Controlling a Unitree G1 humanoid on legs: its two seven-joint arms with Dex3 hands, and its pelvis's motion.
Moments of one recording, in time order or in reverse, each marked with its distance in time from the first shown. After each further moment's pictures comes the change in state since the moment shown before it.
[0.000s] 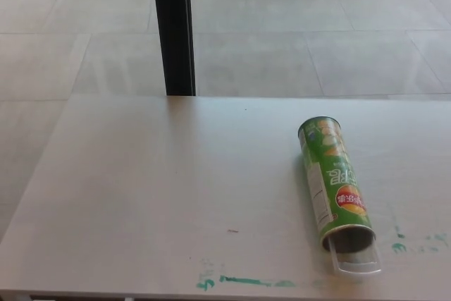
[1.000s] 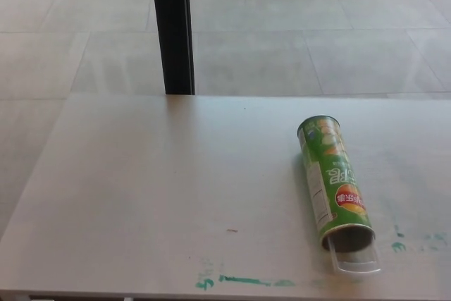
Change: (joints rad) left_arm 0.002 0.000 0.006 -0.050 -0.019 0.002 -0.036; right_arm -0.094 -0.080 0.099 -1.000 0.012 0.078 0.032
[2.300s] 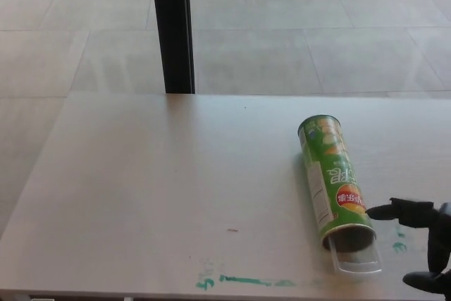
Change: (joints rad) left_arm 0.010 0.016 -0.001 0.008 -0.005 0.008 -0.010; right_arm -0.113 -0.265 0.604 0.140 -0.541 -0.028 0.093
